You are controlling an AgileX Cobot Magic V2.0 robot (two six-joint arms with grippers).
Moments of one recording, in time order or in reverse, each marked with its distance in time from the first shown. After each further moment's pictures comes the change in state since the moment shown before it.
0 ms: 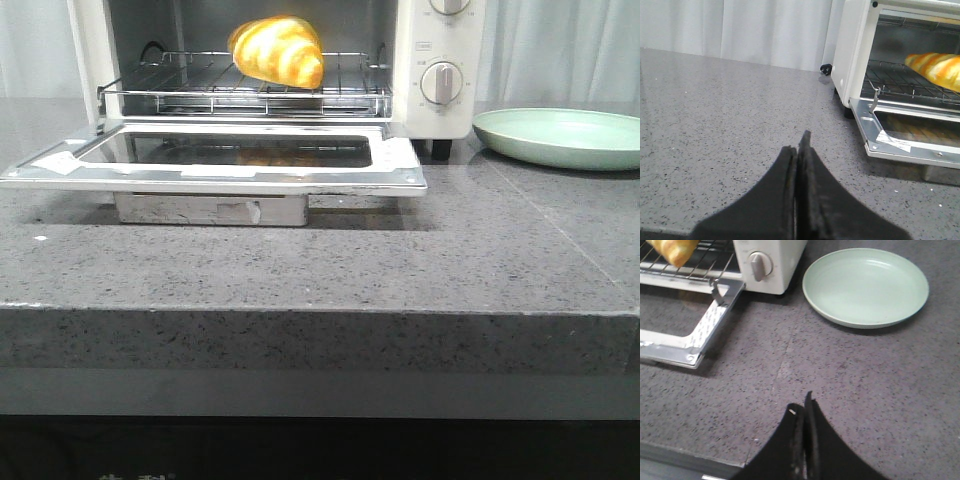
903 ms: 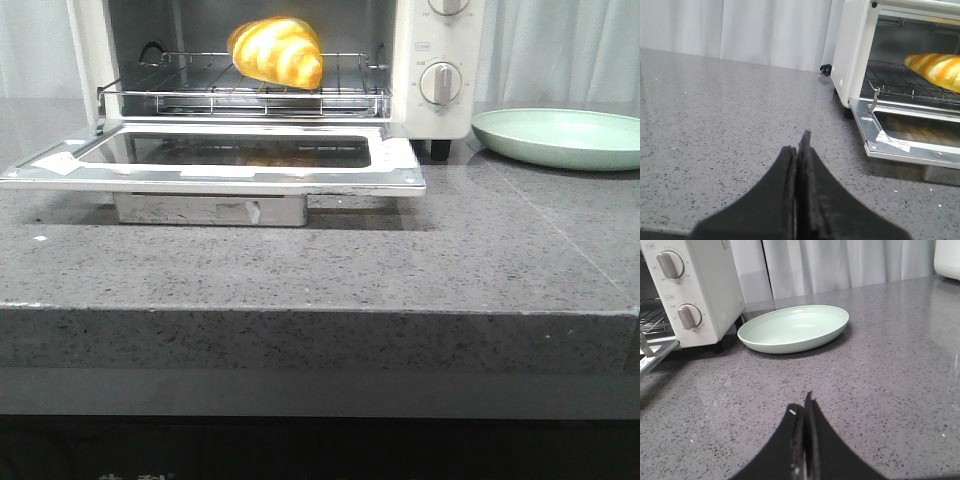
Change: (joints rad) left arm 0.000 0.000 0.000 0.000 0.000 0.000; right arm -0.280 -0.503 0.634 0.085 -0.545 0.000
